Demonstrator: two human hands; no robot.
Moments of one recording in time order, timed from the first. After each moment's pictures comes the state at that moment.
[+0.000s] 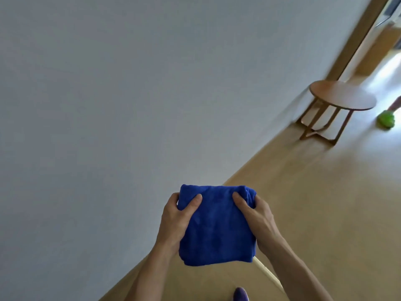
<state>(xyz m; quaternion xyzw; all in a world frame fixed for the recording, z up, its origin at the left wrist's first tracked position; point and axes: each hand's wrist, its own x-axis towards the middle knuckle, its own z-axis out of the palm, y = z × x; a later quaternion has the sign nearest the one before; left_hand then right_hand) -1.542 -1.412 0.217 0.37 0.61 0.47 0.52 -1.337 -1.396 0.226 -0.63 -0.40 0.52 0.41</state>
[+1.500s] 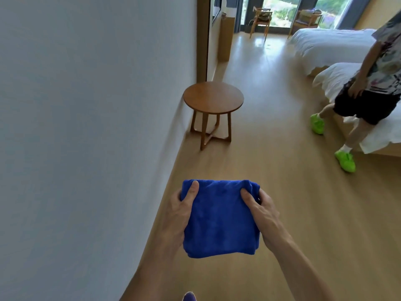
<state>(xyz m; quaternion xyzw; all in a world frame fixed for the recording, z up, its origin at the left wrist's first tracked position) -1.032 -0.884 0.216 0.52 0.44 0.27 0.68 -0.858 -1.002 0.221 -0.72 -0.21 0.36 0.55</state>
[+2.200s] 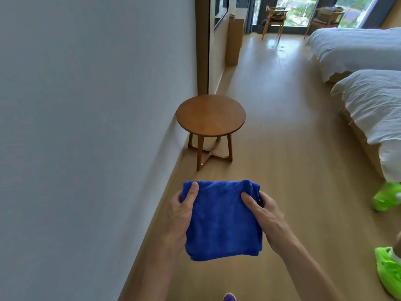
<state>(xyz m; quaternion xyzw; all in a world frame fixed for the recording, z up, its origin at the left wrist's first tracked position) -0.765 -0.720 0.219 0.47 0.48 0.30 0.67 -0.583 -0.829 0.223 -0.71 -0.24 0.40 0.52</state>
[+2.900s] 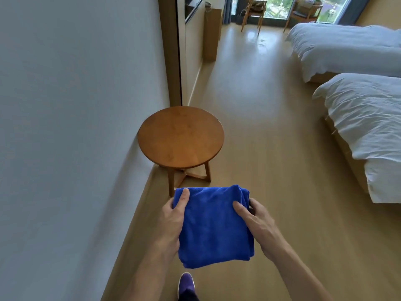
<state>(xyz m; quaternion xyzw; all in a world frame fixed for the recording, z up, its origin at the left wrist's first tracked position) -0.506 -0.474 0.171 0.43 0.49 0.25 0.72 -0.339 -0.605 0.201 -0.73 -0.21 0.42 0.49</state>
